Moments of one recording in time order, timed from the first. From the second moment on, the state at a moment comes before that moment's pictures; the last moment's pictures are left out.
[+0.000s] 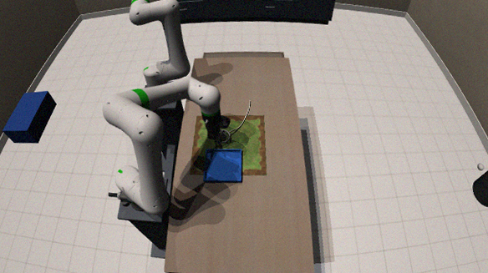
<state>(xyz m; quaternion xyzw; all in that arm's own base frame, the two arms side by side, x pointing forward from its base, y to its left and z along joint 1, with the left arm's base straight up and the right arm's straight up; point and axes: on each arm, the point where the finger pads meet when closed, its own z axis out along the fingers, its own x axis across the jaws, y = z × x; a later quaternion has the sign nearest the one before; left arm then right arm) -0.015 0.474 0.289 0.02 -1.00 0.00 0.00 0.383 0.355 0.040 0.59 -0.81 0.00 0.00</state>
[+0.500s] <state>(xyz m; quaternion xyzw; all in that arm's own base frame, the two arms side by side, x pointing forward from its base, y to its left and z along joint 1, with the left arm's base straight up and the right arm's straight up) -0.015 0.474 0.289 0.02 -1.00 0.00 0.00 0.377 0.361 0.043 0.59 -0.81 0.00 0.00</state>
